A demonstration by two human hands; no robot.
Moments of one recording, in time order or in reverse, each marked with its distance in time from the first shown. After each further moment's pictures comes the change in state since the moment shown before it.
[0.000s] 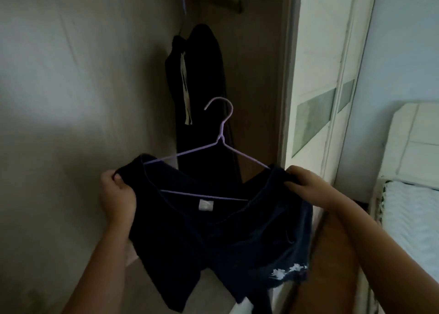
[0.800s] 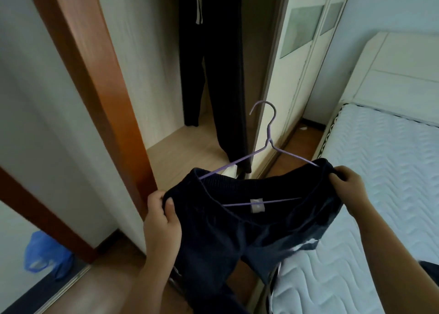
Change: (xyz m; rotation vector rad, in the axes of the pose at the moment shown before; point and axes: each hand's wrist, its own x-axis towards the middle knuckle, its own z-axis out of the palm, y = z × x) left_hand -0.288 -0.091 -0.336 -0.010 -0.546 -0.007; right_hand -0.394 -0.058 0.101 0.204 0.434 0.638
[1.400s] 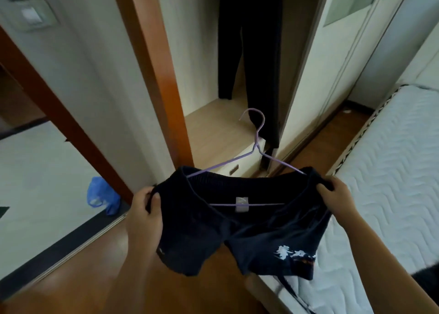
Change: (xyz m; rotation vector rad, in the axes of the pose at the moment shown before) left_hand -0.085 -0.029 -0.086 0.150 0.138 -0.214; right_hand -0.091 0.025 0.028 -0.058 -0.287 0.010
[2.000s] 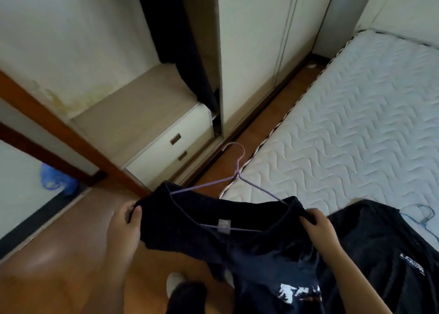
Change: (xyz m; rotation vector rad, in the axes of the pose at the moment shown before) left_hand -0.175 0.056 0.174 0.038 -0.270 -0.245; right_hand -0.026 0.262 -0.174 -0.020 -0.152 0.285
